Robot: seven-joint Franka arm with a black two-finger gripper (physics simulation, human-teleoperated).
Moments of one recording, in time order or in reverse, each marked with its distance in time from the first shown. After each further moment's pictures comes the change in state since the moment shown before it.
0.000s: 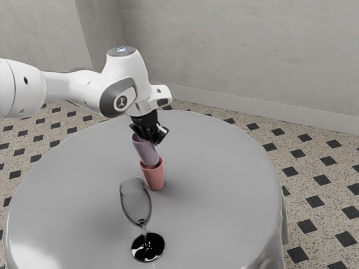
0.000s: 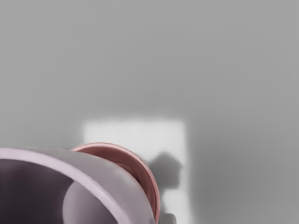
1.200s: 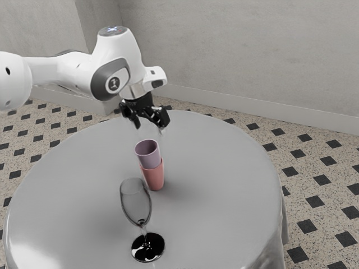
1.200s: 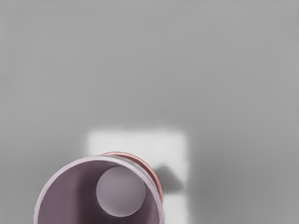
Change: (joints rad) arm 0.002 -0.070 0.010 0.080 -0.005 -0.110 -0.013
